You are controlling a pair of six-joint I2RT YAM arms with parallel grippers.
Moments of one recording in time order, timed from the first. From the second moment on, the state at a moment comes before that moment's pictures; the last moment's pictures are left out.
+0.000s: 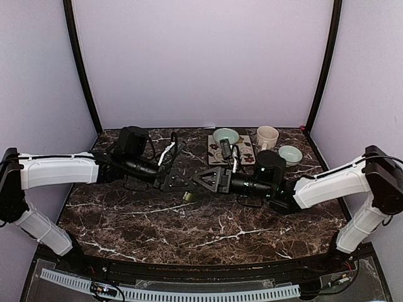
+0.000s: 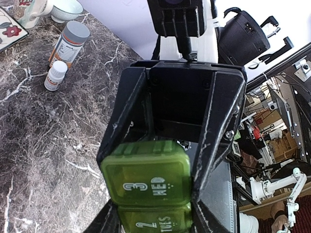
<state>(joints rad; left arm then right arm) -0.74 1.45 0.93 -0.02 0.89 -0.40 1.00 1.57 0.73 0.80 -0.33 0.87</state>
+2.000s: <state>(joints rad) -0.83 1.44 1.10 -0.46 0.39 -0.06 1.06 1.63 1.04 0.21 -0.07 0.65</state>
